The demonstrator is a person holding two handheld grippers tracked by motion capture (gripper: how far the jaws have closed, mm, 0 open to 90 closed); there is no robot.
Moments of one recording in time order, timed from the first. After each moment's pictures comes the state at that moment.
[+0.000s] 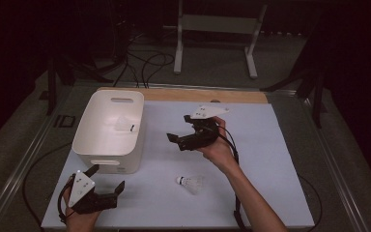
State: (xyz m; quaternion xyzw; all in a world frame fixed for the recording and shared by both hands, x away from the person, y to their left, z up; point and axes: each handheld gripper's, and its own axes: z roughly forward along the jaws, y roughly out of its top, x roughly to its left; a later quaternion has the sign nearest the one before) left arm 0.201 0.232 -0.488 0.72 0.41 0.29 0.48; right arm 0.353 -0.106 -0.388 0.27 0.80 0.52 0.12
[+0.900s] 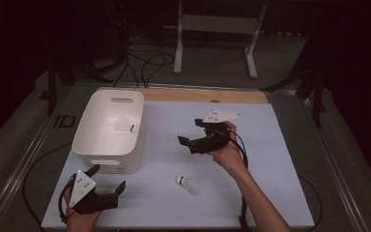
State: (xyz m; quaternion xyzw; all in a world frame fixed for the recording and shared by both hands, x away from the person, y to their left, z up) left arm 0.200 0.230 -0.488 0.72 0.41 0.29 0.48; right arm 0.347 -0.134 -0.398 0.29 0.80 0.51 0.12
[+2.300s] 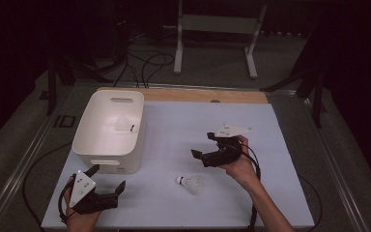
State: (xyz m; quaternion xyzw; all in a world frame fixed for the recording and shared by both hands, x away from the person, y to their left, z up) left arm 0.200 0.230 -0.488 0.72 0.41 0.29 0.48; right arm 0.324 -0.169 -0.425 0.31 0.81 0.48 0.12
